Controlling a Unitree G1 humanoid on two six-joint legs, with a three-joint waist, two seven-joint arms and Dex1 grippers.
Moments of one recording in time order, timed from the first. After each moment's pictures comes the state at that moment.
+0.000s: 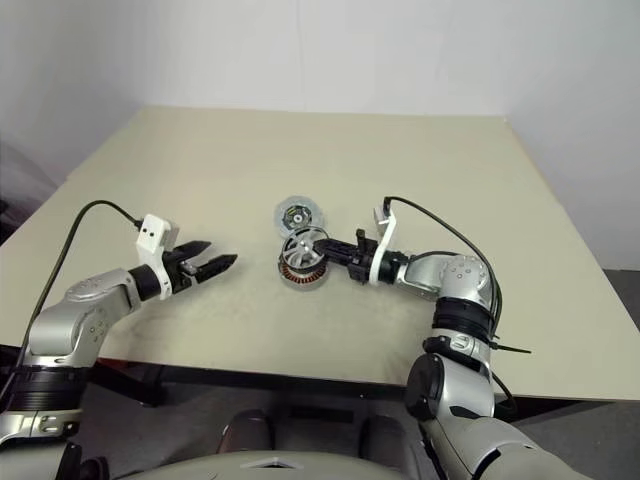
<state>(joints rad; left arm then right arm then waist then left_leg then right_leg) -0.22 0.56 0.15 -0.03 -0.47 0.64 -0.69 -0.66 -0.06 -0.58 0.37 0.83 1.54 0.36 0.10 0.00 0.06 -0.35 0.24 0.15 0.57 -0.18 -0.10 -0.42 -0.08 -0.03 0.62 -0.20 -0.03</state>
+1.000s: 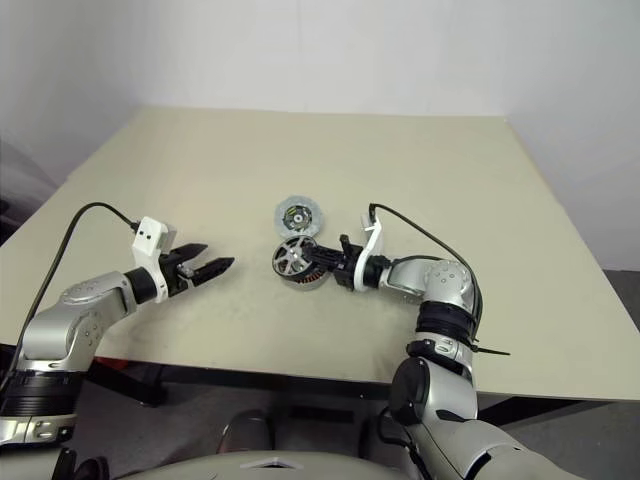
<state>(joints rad) -0.19 0.58 0.16 -0.05 -0.47 0.65 -0.68 -0.66 0.04 -0.60 0.37 0.83 1.51 0.21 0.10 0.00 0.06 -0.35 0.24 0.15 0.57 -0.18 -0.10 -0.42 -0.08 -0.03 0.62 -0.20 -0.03</state>
